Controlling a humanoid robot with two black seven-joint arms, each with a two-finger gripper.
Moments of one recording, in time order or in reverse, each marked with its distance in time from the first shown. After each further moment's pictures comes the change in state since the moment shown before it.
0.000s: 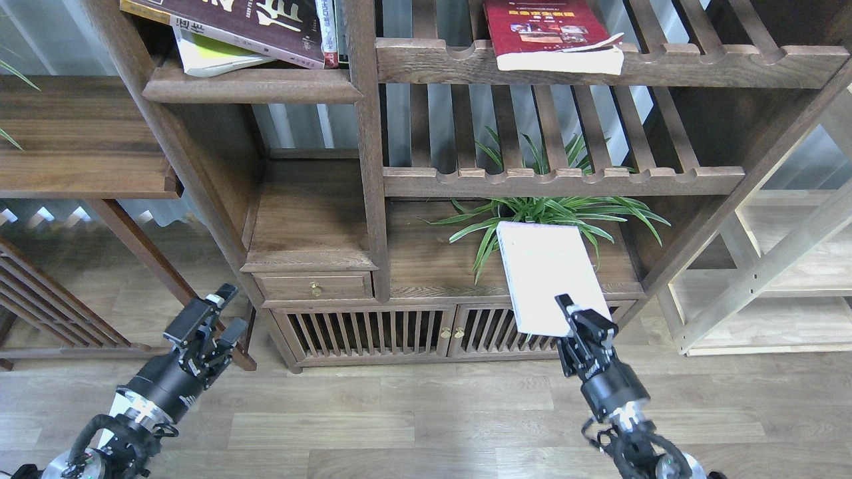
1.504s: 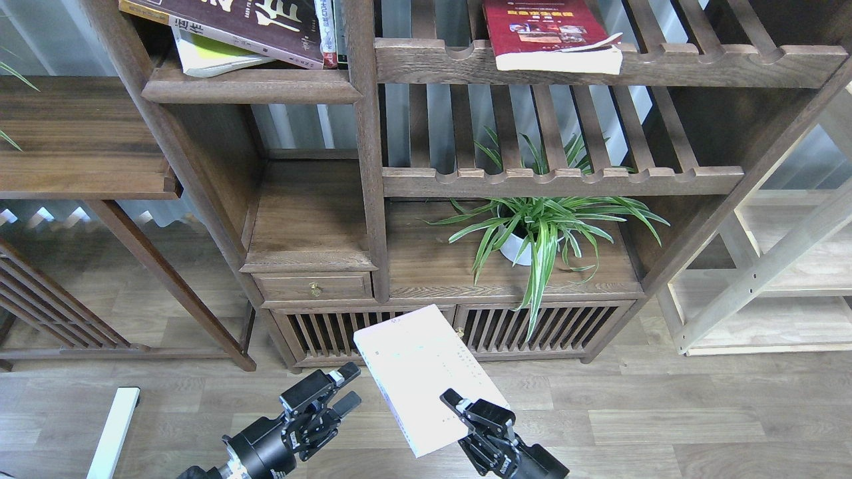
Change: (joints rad) left arm 0.049 -0.006 0.437 -0.068 -0.081 0.000 0.000; right arm -0.131 0.000 -0.391 0.144 -0.101 0.000 -0.041
